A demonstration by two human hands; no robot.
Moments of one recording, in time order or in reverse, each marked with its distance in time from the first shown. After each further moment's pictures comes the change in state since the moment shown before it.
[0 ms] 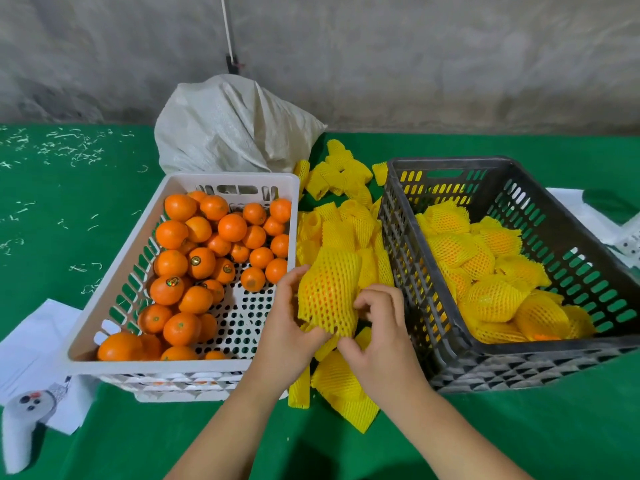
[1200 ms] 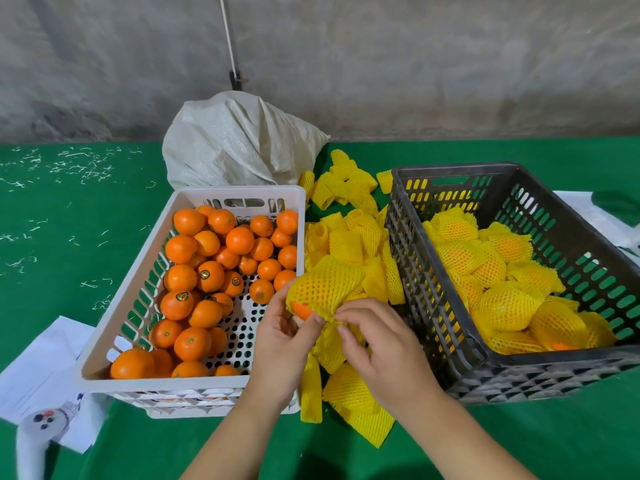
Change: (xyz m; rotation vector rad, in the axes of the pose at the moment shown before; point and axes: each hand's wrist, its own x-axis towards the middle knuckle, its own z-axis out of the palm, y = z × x) left_hand 0.003 -0.002 -0.011 -0.393 0.141 -0.121; right_hand 0.016 -0.007 0.005 -0.073 -0.020 -0.278
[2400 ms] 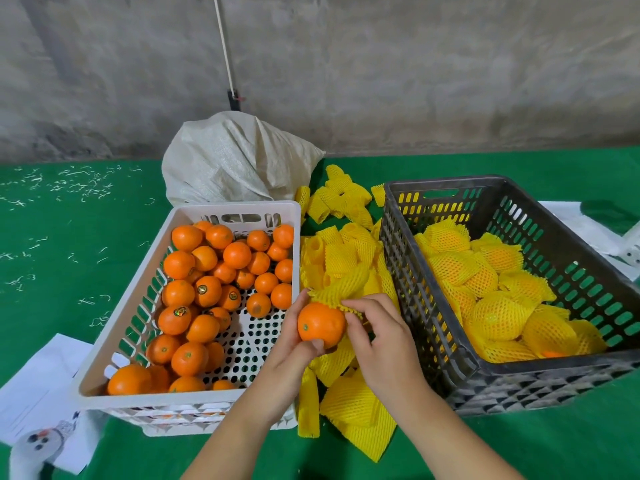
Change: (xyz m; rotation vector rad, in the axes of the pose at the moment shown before) left_hand -0.002 0.003 -0.009 0.129 -0.284 -0.186; right_hand 0.013 0.004 0.000 0.082 0.086 0.317
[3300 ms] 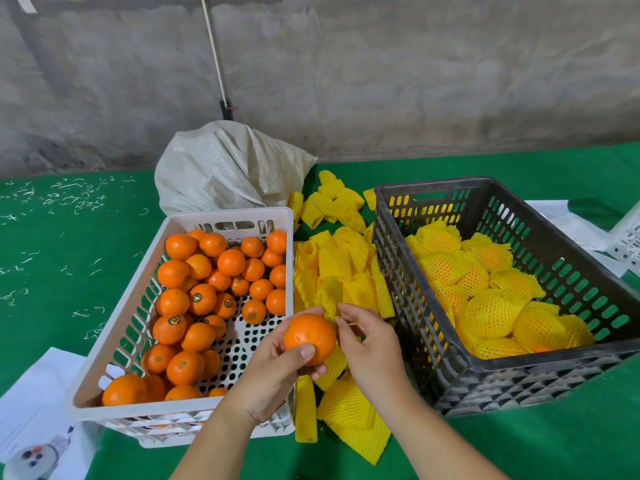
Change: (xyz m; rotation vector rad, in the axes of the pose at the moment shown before) left_hand -0.004 0.017 -0.006 -0.231 -0.070 -0.129; right_hand -0.003 0.011 0.018 0.261 -0.009 0.382
